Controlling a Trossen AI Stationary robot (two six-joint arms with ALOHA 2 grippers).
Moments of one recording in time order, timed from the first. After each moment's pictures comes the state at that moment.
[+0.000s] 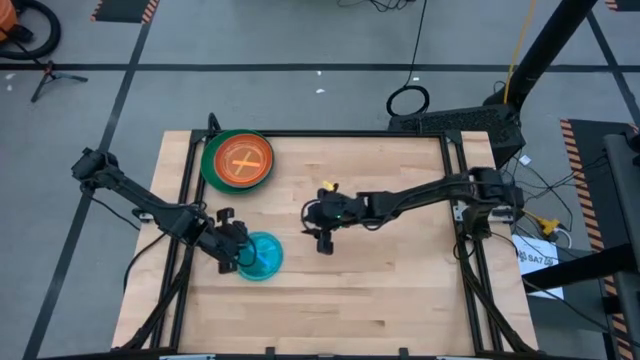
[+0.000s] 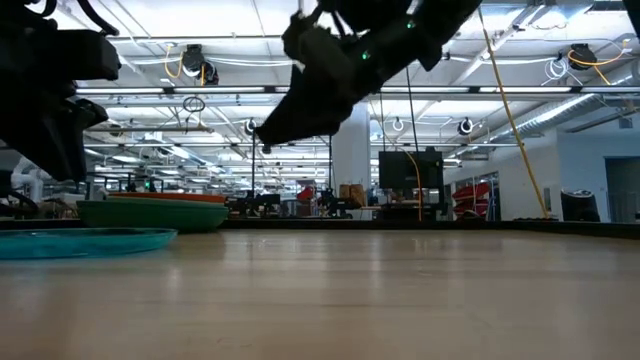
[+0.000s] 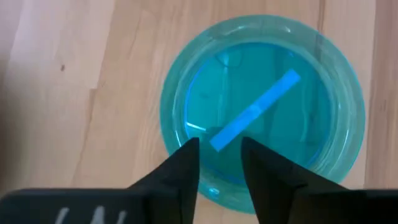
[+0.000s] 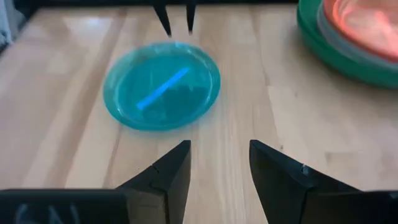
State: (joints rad) left arm -0.50 1.03 0.56 -0.70 -0.29 -0.58; right arm 0.04 1.84 1.16 0.08 0.00 0.05
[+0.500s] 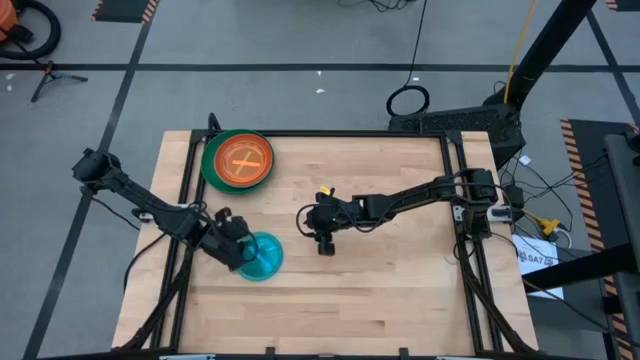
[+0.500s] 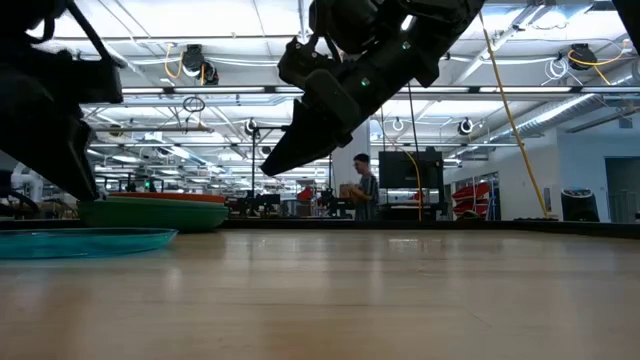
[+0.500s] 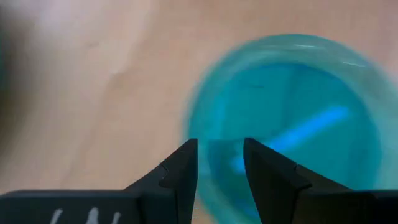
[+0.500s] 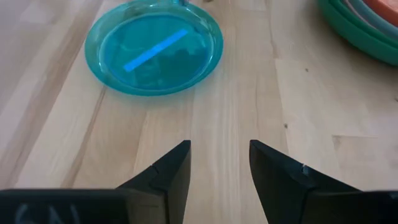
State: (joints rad) left arm -0.50 1.06 0.47 -0.58 -0.39 -0.79; right arm 0.03 1.91 1.16 0.06 0.00 -0.04
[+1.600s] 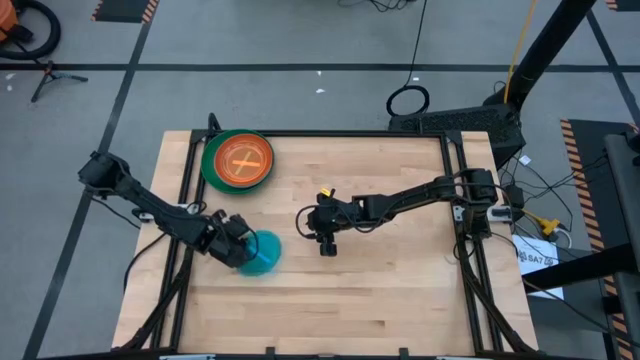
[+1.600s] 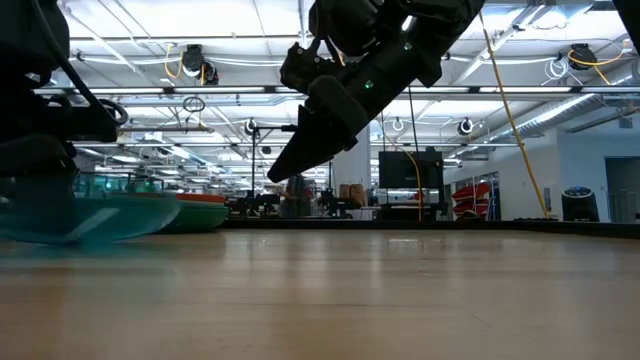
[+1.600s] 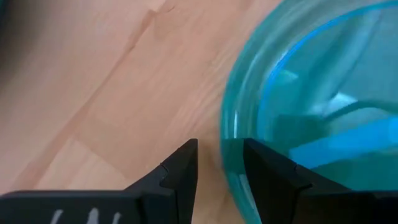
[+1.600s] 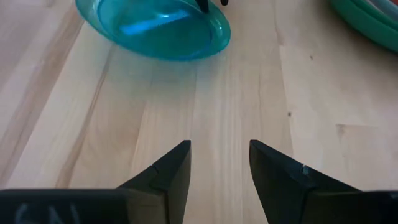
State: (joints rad) left arm -0.50 1.21 0.41 -0.54 -0.42 -1.03; right arm 0.04 1.91 1.16 0.02 0.00 -0.05
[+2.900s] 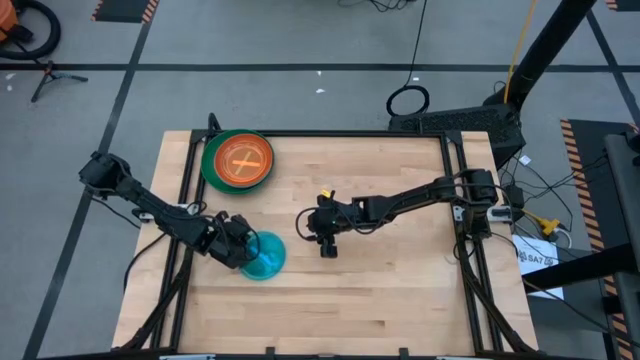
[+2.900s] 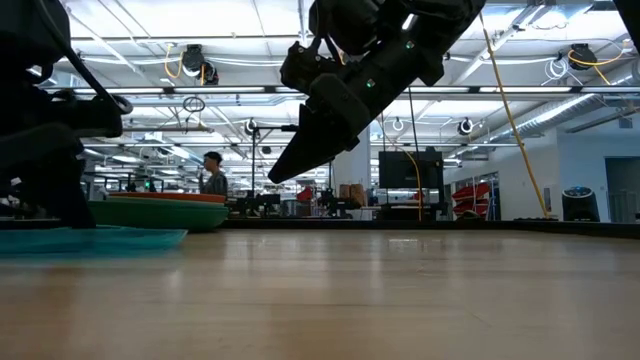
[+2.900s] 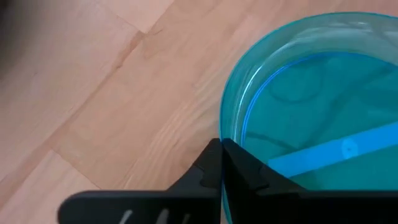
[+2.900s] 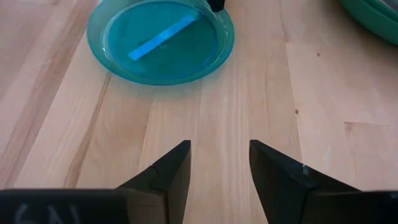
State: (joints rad) left arm -0.50 1.22 0.41 -0.47 -0.46 -1.06; right arm 0.05 1.91 1.16 0.01 0.00 -0.04
